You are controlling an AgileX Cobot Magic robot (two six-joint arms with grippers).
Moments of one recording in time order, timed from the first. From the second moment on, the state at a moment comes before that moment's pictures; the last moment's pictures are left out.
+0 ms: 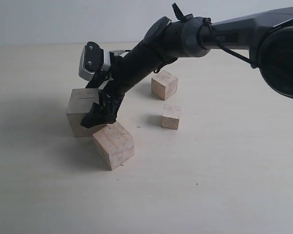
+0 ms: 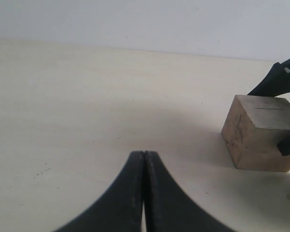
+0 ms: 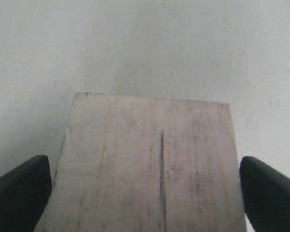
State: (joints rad) left arm 0.00 0.01 0.00 -0.13 0.37 0.05; right arm 0.71 2.38 -1.77 1.00 0.87 -1.68
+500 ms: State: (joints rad) left arm 0.00 0.01 0.00 -0.13 0.37 0.05; right arm 0.71 2.17 -1.77 0.81 0.91 -1.37
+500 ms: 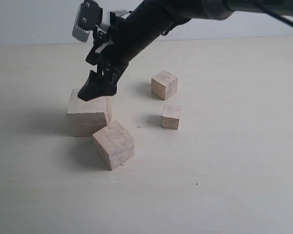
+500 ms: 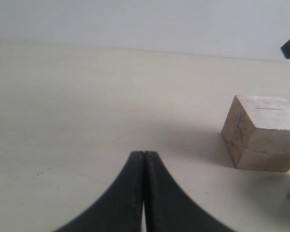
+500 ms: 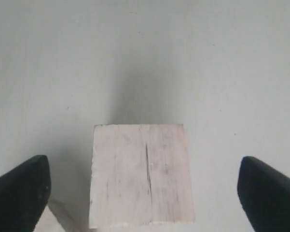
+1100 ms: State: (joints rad) left arm 0.00 0.01 0.00 -0.13 0.37 0.05; right arm 0.74 1.95 -1.73 0.42 1.12 -0.46
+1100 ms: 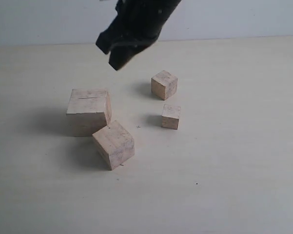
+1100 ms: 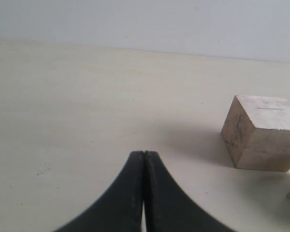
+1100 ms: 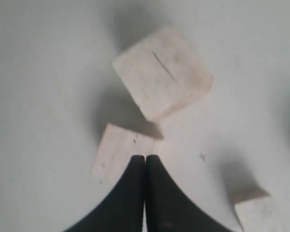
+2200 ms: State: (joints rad) left arm 0.00 0.01 0.00 -0.13 0.37 0.05; right arm 0.94 1.98 -1.40 0.16 0.78 -0.02
